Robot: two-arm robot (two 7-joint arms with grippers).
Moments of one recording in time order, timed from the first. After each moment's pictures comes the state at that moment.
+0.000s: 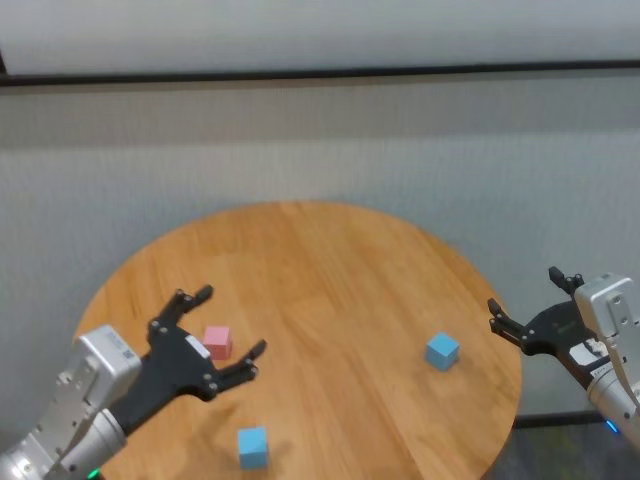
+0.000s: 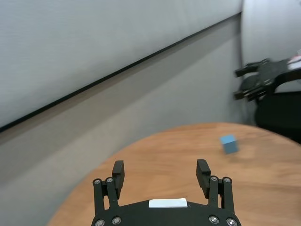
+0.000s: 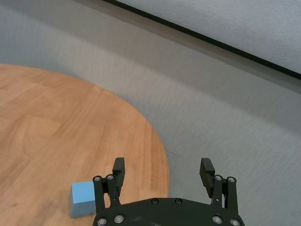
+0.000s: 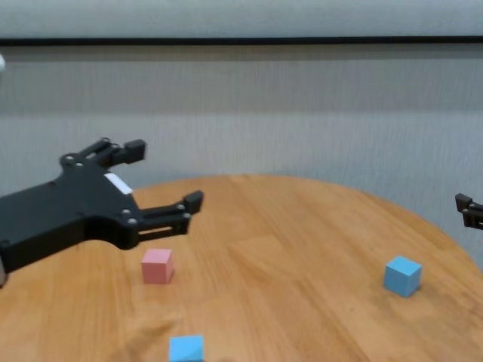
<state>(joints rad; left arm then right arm) -0.15 0.63 0.51 -1.55 -0.26 -0.36 -0.23 0.20 0.60 -0.45 -1.41 0.25 -0.12 -0.03</state>
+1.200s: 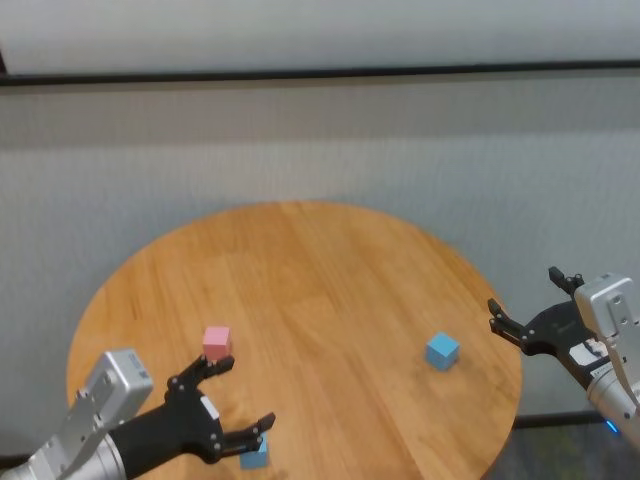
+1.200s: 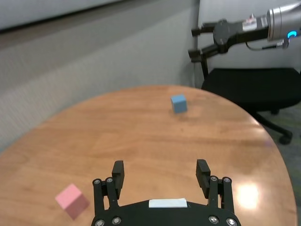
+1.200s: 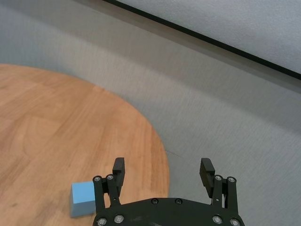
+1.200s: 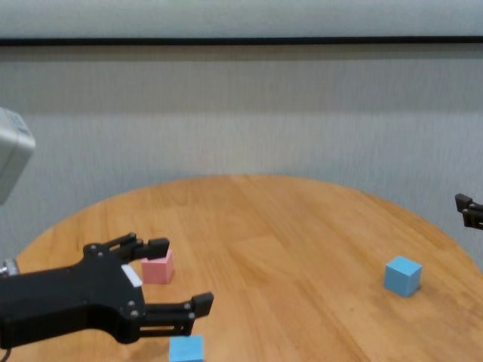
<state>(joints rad) -0.17 0.62 0.55 -1.48 -0.36 -0.25 -0.49 0.20 0.60 -0.45 -1.41 0.25 -0.12 -0.03</state>
